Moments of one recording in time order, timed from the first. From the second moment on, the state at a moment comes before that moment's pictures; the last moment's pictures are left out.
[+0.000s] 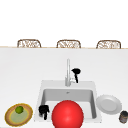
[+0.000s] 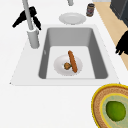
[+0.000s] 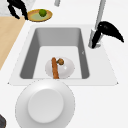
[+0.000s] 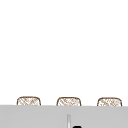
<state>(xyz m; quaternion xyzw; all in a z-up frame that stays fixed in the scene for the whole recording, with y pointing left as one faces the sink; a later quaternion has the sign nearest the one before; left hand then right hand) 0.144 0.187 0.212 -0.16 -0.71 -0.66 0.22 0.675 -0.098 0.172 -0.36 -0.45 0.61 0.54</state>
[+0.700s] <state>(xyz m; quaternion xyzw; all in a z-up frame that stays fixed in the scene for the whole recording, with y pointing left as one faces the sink) 0.144 0.187 0.212 -0.16 -0.71 -0.66 0.22 0.696 -0.093 0.173 -0.25 -0.29 0.70 0.60</state>
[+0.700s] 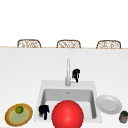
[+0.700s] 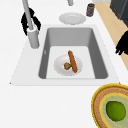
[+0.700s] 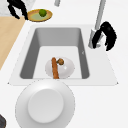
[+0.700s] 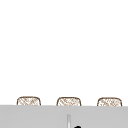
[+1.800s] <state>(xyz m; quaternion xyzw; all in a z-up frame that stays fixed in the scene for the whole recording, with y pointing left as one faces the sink) 0.144 0.187 0.212 -0.16 -0.71 -0.66 0.22 0.699 -0.104 0.167 -0.18 -0.30 0.73 0.58</state>
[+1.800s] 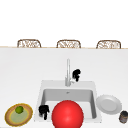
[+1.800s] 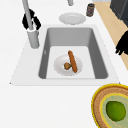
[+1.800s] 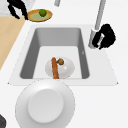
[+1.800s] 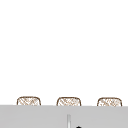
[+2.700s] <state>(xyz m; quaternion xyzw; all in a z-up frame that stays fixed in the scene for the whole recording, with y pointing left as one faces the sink) 0.144 0.187 0.212 -0.16 -0.71 -0.66 0.22 0.699 -0.108 0.213 -0.17 -0.28 0.75 0.57</state>
